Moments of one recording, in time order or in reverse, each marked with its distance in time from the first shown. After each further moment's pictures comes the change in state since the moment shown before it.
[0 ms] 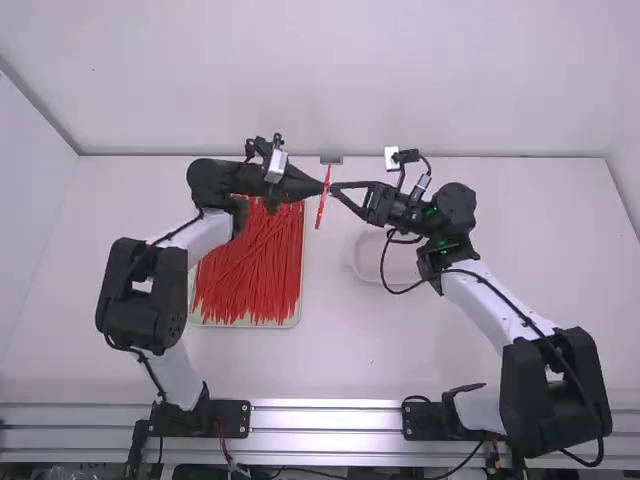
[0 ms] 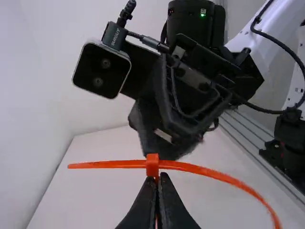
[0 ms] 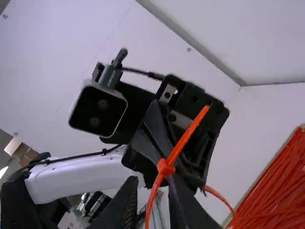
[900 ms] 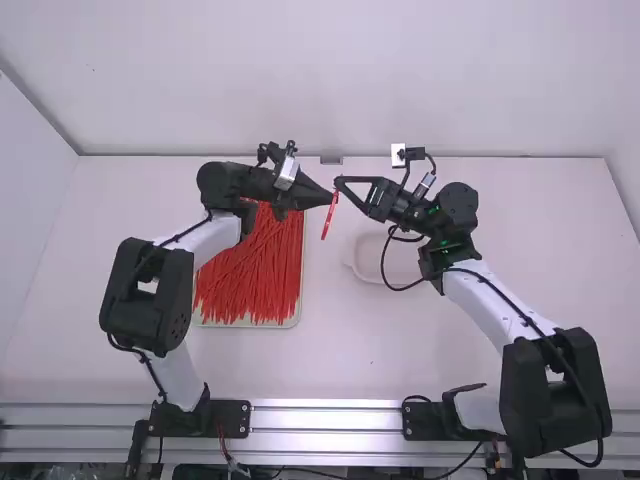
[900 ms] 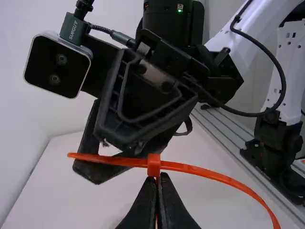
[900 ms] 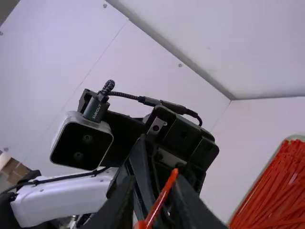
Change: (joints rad) left arm -0.054 0.000 -0.005 0.011 0.027 -0.036; right arm -0.007 0.000 0.000 0.004 0.055 0.000
